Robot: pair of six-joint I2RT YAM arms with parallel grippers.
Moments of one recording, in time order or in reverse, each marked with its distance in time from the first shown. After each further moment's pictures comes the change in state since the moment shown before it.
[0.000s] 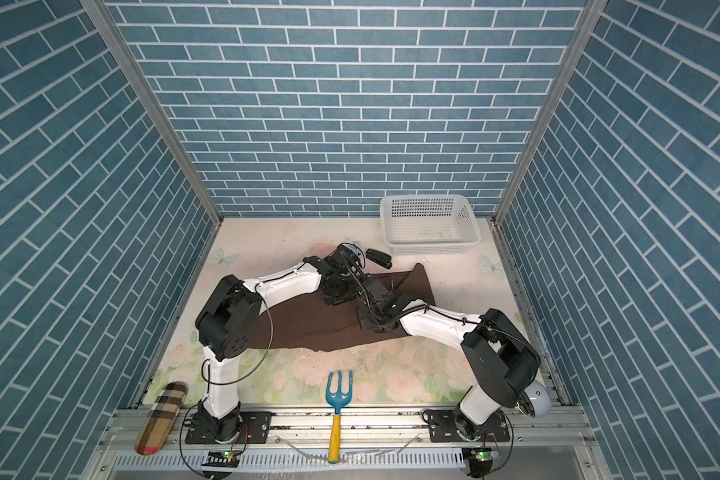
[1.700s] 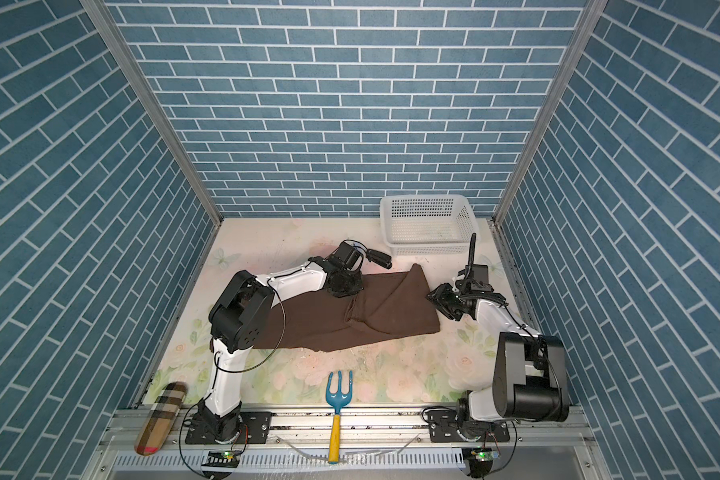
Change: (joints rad) left arm 0.008 0.151 0.079 0.180 0.029 0.138; right arm -0.877 -0.171 -0.187 -0.044 -0.587 0.211
